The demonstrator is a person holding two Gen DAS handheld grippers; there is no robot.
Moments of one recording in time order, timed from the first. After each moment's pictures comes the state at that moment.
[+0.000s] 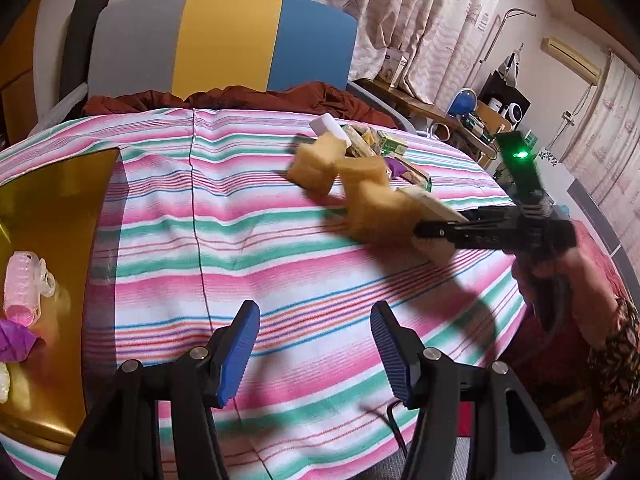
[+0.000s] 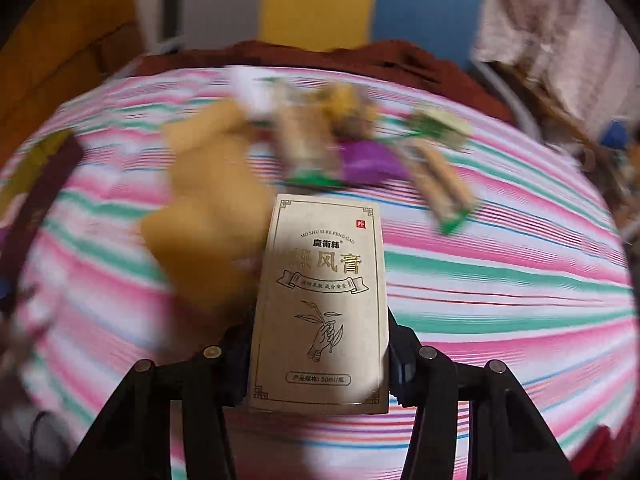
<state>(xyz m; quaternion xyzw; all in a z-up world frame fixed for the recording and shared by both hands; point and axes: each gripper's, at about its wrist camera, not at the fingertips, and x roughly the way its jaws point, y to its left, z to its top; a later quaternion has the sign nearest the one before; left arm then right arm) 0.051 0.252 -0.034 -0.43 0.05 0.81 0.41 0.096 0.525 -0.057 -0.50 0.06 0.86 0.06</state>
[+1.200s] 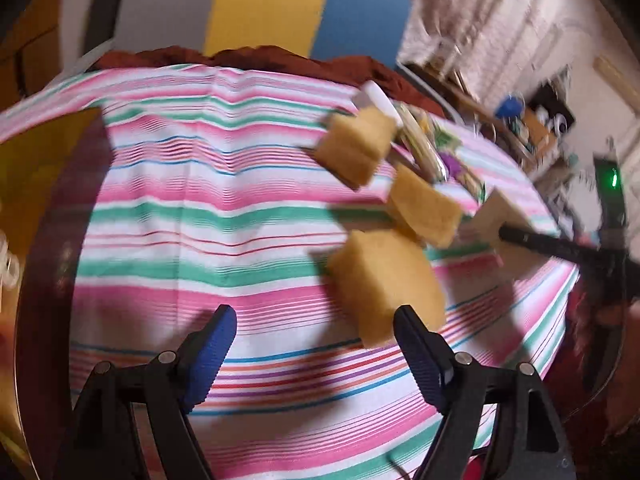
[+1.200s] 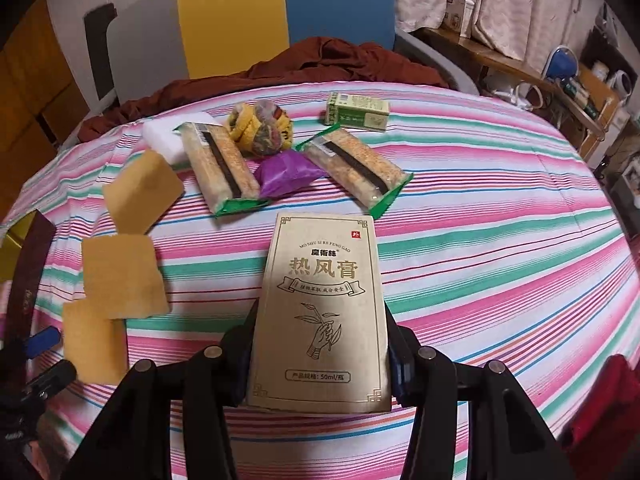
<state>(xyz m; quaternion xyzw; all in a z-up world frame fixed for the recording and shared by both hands) 0.009 0.287 -0.070 -0.49 0.01 0.80 0.34 0.105 0.581 -0.050 -0.48 0.15 0.84 0.20</state>
